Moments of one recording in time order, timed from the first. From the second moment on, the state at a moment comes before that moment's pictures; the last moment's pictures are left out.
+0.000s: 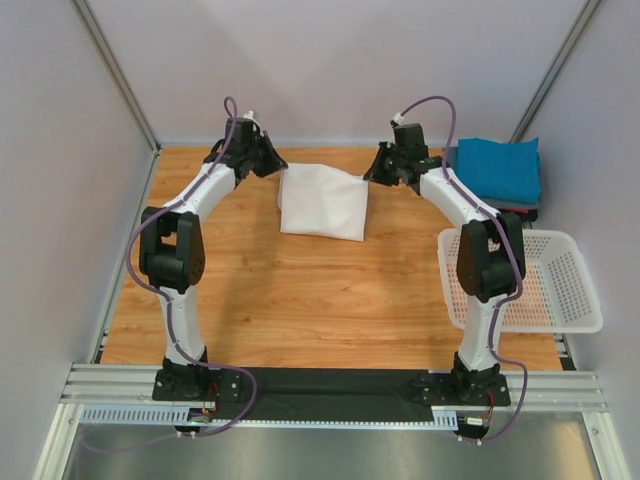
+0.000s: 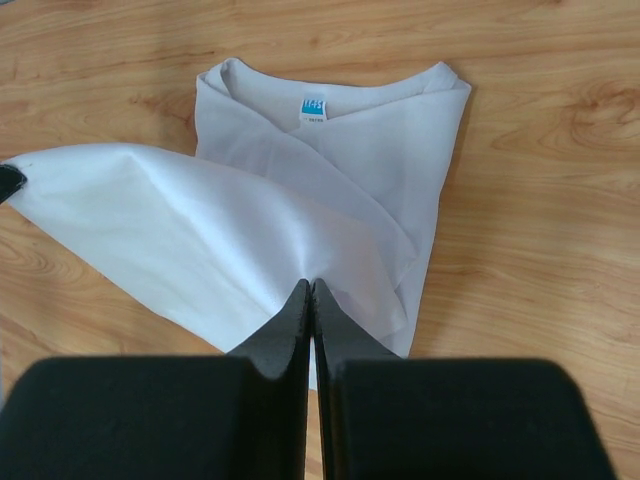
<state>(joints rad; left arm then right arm) -0.22 2.03 1.70 -0.25 0.26 -0.61 0.28 2.00 1.67 -0.33 -0.21 0.53</state>
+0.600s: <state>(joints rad) -0.22 2.47 2.14 -0.28 0.23 -0.62 0.20 2.31 1.92 -0.34 -0.17 0.53</state>
